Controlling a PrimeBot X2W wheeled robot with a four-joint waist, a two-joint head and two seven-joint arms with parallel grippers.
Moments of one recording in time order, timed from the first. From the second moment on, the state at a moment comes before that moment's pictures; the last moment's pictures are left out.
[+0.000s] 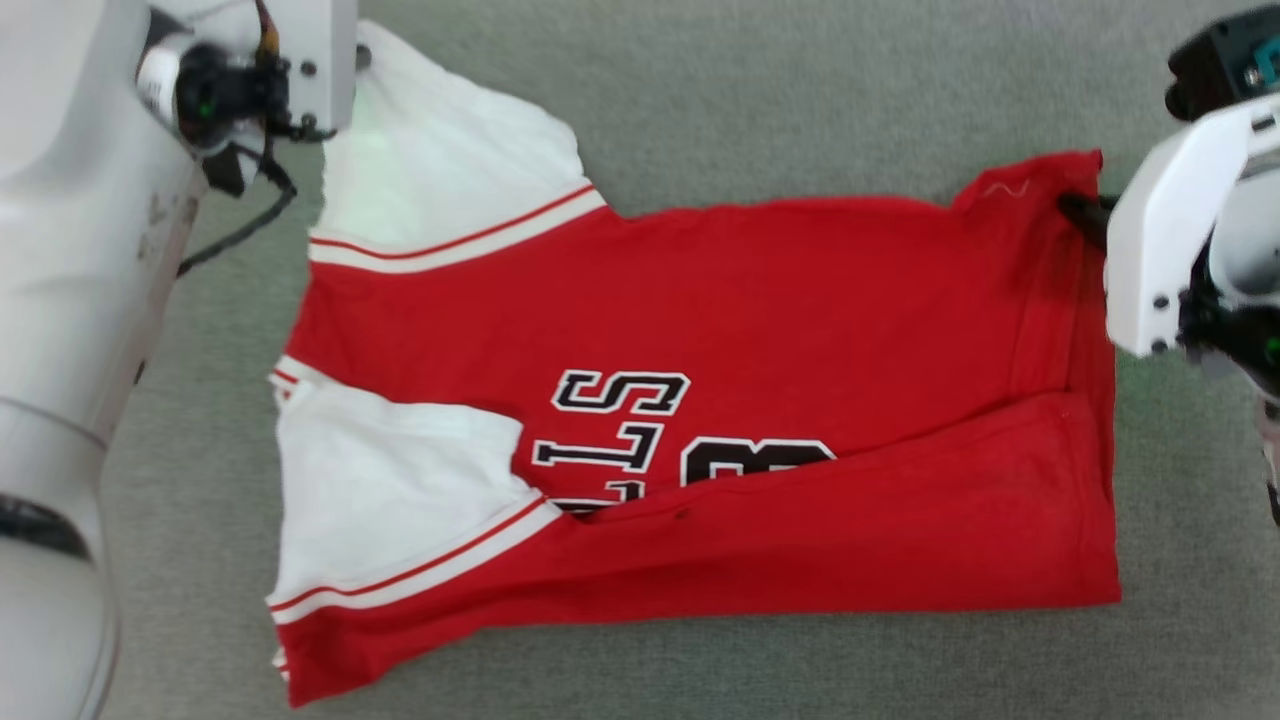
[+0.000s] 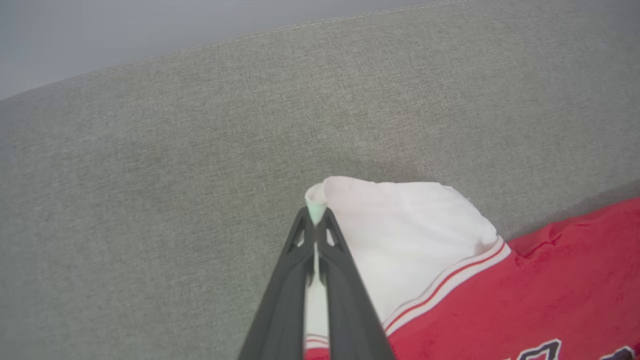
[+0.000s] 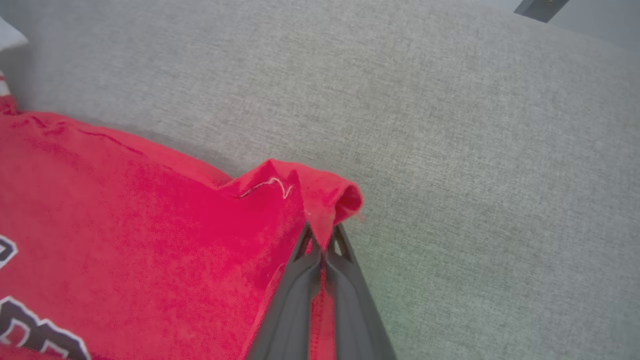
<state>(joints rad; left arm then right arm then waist) -1.47 0.40 -0.82 1.02 -0.97 -0.13 0.73 -0.78 -0.33 0.15 0.14 0.44 0.13 0.98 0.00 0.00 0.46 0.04</state>
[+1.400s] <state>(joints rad) -0.77 0.81 -0.91 -0.02 -1.20 0.34 1.03 -0.21 -0.41 0.06 -0.10 0.61 0.13 1.08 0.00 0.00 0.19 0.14</state>
